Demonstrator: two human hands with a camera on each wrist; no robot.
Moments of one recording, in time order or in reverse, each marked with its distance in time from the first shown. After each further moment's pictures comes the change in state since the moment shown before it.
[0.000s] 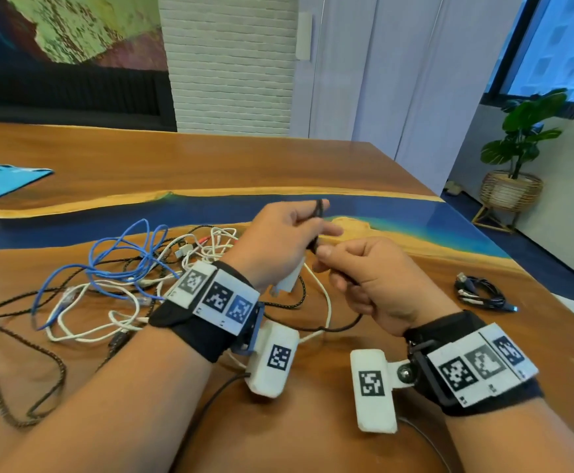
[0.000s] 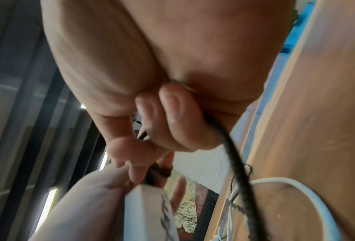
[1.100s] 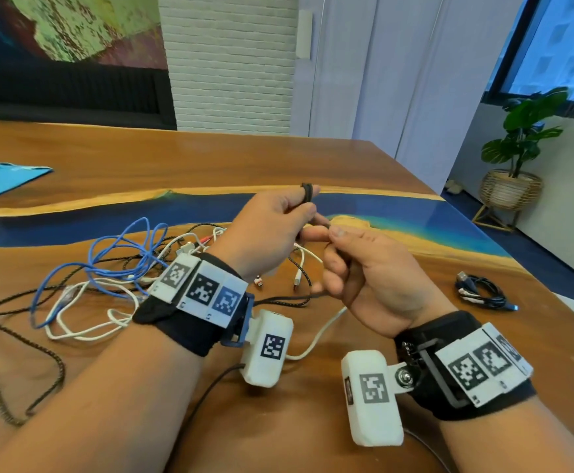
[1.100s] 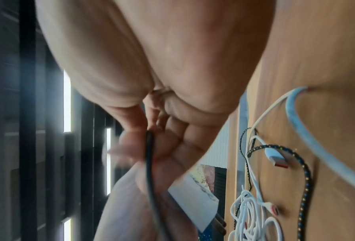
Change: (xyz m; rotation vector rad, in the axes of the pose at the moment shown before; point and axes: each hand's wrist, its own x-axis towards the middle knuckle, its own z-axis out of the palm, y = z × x) left_hand 0.003 0.004 -0.012 0.104 0.017 0.078; right_hand -0.006 -0.013 0.019 0.442 -0.083 -0.027
